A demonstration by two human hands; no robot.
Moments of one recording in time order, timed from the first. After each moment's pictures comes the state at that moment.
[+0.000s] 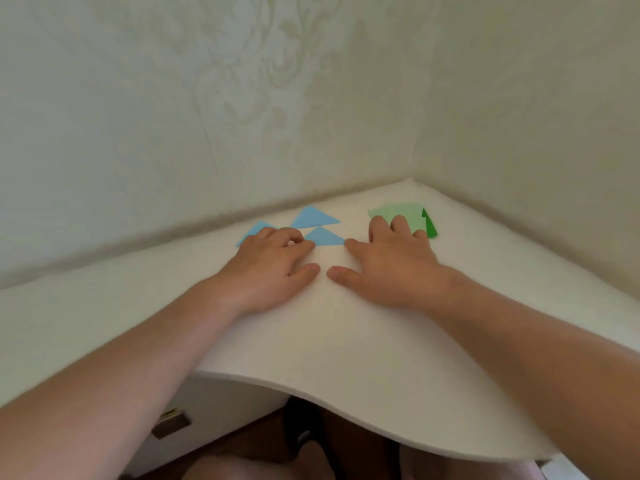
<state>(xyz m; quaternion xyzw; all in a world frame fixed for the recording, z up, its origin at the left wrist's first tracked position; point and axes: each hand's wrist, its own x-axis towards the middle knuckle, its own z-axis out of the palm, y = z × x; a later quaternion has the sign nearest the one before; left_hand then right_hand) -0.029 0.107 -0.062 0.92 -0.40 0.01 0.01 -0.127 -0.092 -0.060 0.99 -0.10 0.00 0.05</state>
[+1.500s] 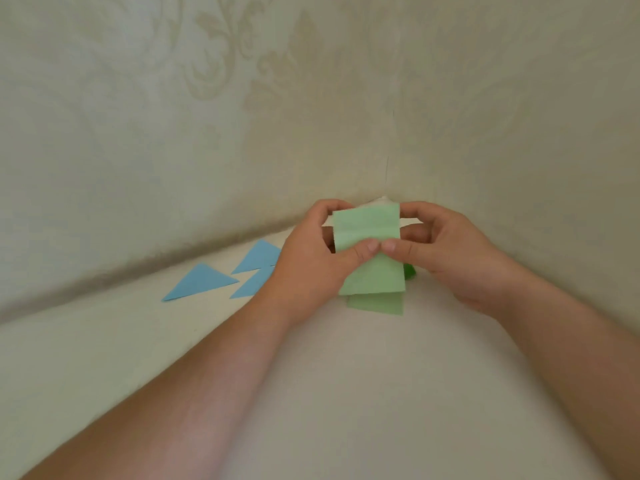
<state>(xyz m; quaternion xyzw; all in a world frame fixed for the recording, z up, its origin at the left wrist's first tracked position) -0.028 -0.044 -0.051 0.71 -0.31 -0.12 0.62 -0.125 -0.217 -0.039 0.73 -0.07 0.14 -0.67</state>
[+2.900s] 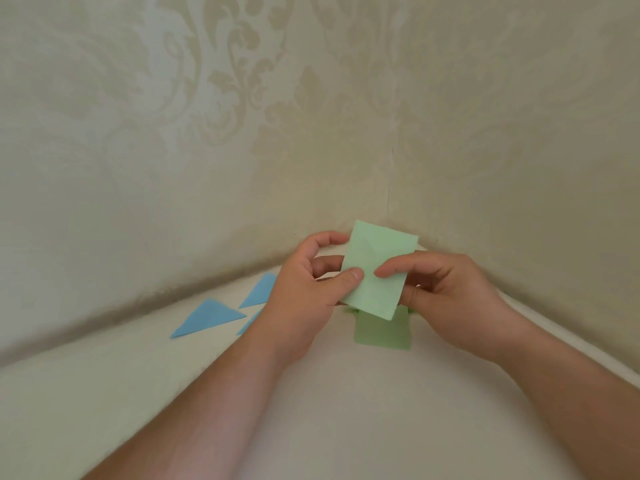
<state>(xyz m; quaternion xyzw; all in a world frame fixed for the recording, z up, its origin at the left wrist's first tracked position) -0.020 -0.036 -0.045 0.63 -0.27 -0.17 0.71 -0.126 -0.209 -0.052 0.79 -0.01 0.23 -0.57</state>
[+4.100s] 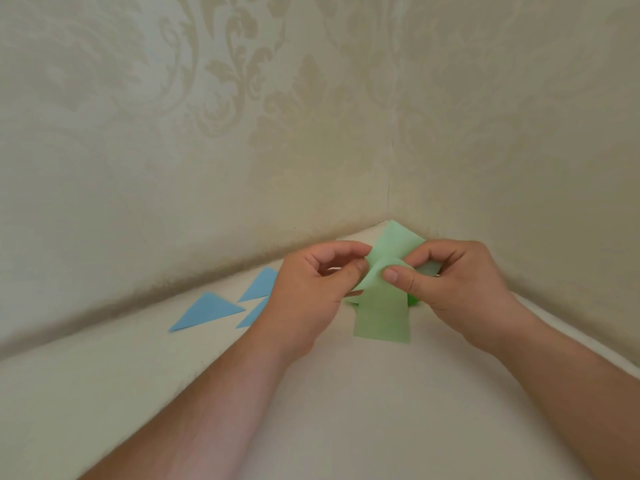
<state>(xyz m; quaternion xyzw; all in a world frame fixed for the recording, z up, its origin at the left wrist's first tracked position) -0.029 -0.040 -0.045 0.64 -0.28 -0.15 0.70 -0.126 -0.204 -0.043 0.74 -0.06 0.28 -0.61</state>
